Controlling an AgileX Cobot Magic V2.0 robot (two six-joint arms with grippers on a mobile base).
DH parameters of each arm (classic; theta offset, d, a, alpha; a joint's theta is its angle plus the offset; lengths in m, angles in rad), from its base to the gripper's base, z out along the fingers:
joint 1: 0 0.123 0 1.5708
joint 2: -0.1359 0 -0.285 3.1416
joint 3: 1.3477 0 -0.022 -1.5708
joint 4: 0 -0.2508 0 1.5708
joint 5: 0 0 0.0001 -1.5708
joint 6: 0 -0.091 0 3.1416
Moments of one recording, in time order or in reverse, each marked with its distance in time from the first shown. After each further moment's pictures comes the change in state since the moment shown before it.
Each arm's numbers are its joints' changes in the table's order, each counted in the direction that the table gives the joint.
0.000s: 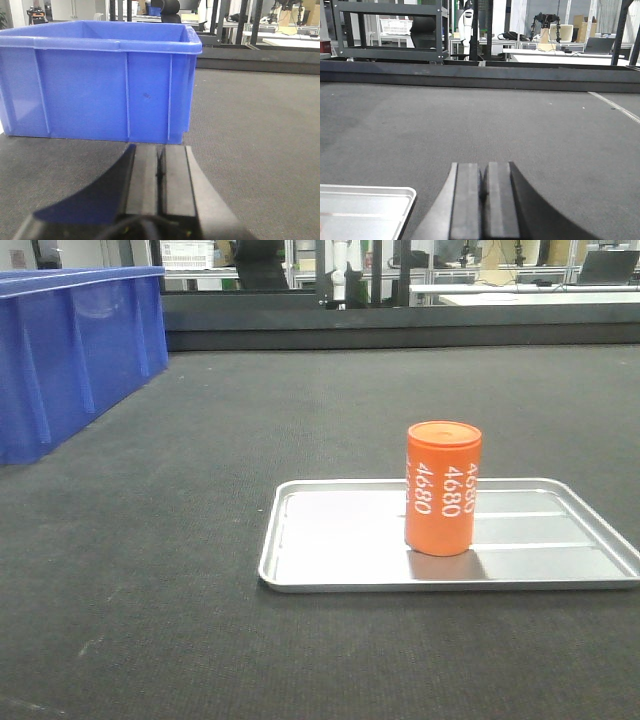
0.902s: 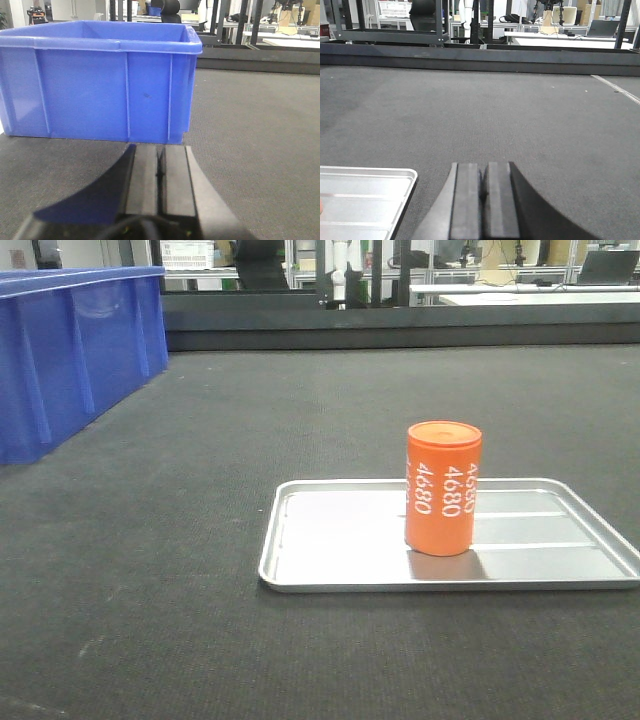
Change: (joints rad) left arm 0.000 0.000 0.000 0.000 0.000 0.000; right arm 0.000 0.000 0.000 0.000 0.058 -0.002
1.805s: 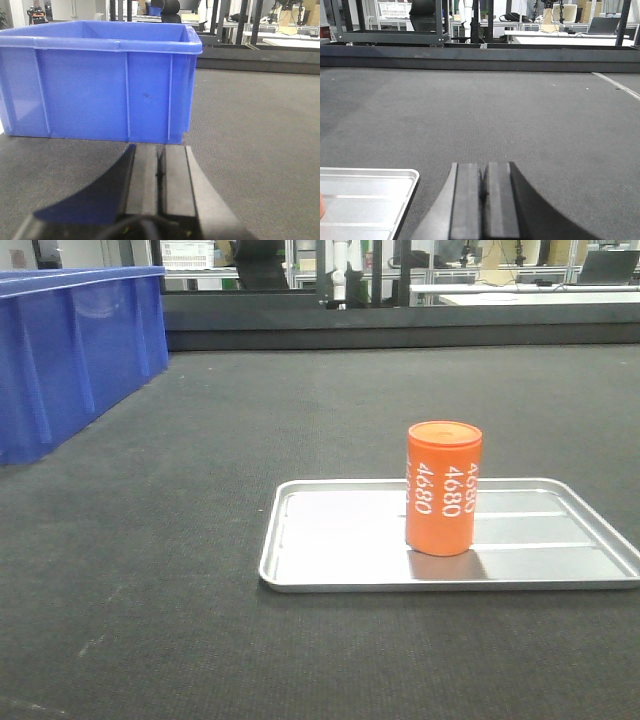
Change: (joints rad) left arm 0.000 0.000 0.000 0.000 0.000 0.000; right arm 0.000 0.000 0.000 0.000 0.002 -0.017
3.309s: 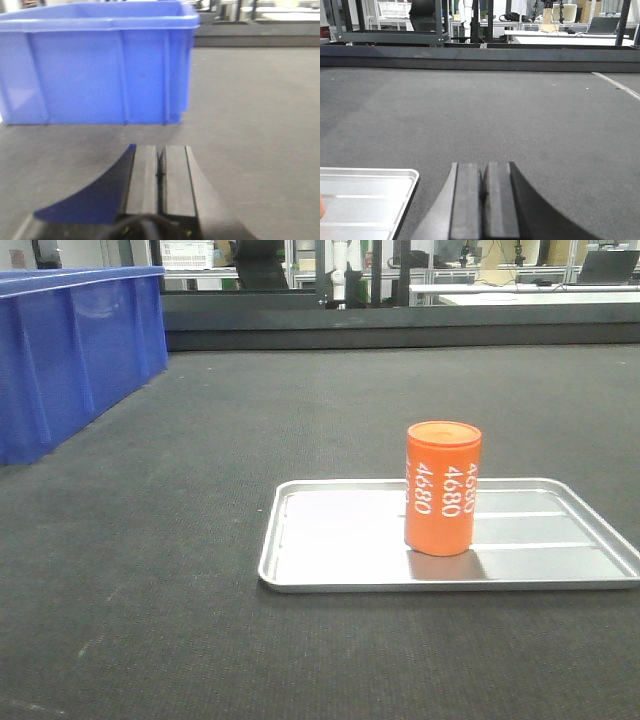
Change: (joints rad) left arm -0.049 0.000 0.000 -0.052 0.062 0.000; right arm 0.000 0.000 0.000 0.000 0.001 0.000
